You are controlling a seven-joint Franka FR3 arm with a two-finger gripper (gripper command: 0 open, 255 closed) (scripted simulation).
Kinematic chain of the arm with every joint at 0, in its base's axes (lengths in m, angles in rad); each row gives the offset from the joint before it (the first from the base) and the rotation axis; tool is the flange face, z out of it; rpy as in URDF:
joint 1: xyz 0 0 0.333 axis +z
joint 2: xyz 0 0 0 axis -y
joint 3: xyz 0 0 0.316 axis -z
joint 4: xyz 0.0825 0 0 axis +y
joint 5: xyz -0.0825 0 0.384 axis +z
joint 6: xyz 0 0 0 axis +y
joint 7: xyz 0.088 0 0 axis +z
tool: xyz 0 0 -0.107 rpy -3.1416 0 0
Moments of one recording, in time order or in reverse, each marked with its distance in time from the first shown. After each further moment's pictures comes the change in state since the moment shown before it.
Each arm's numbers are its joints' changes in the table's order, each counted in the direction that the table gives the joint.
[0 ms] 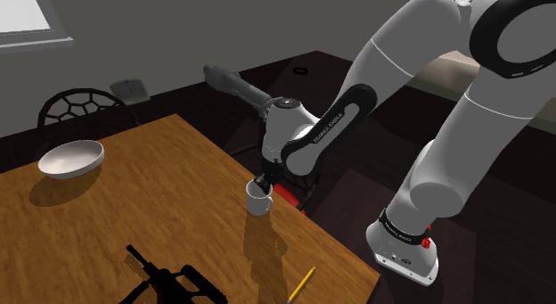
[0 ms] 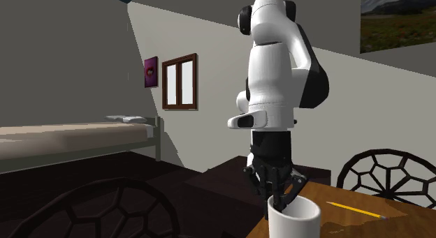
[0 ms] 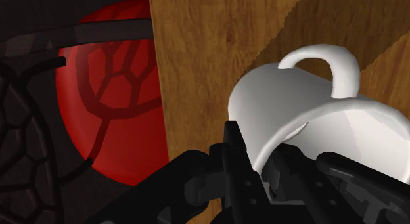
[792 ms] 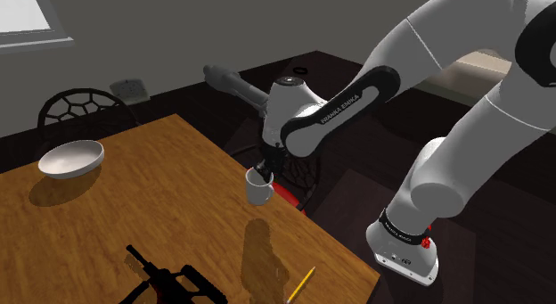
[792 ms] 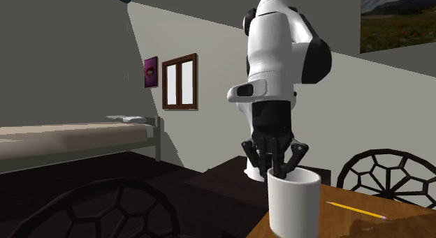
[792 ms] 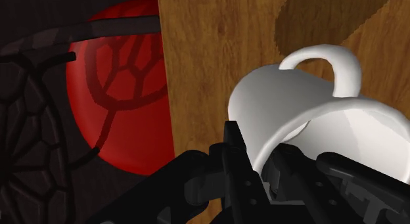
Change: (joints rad) arm 0.014 0.163 0.012 -0.027 0.070 0.186 0.050
